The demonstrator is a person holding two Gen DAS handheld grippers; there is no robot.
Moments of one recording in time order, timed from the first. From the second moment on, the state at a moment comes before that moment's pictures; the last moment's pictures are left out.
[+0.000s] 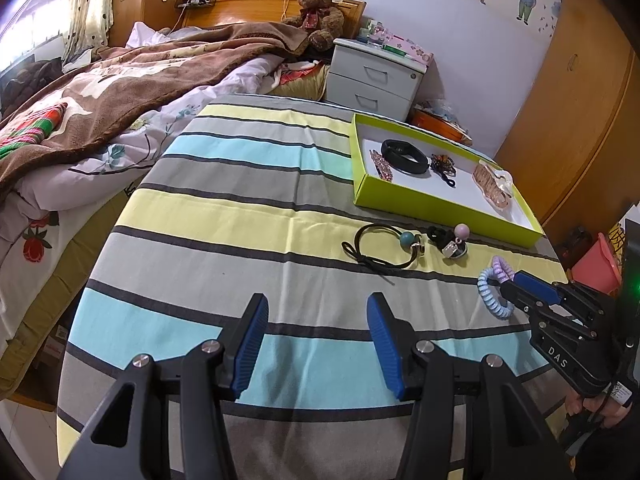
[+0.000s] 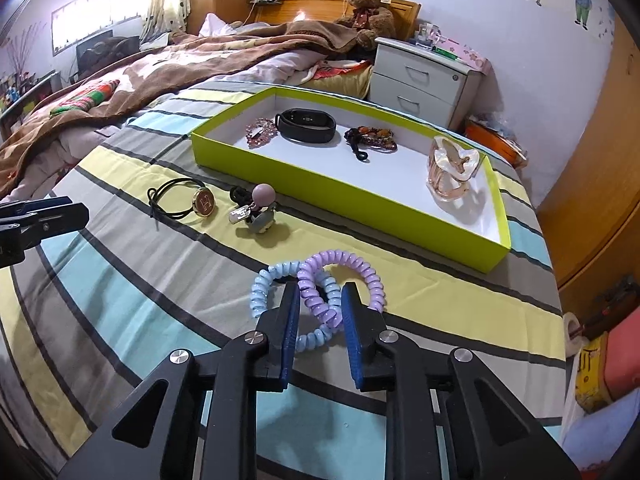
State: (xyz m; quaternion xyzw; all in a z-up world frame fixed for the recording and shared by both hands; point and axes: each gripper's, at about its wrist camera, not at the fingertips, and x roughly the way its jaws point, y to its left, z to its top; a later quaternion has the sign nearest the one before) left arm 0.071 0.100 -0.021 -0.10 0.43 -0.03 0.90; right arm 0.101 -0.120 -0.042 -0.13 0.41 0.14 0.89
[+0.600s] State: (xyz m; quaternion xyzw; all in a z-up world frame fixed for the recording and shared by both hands) left arm 0.082 0.076 -0.021 -0.10 0.44 -0.07 0.89; right arm 0.088 -0.162 -0.028 -0.10 0.39 0.10 0.91
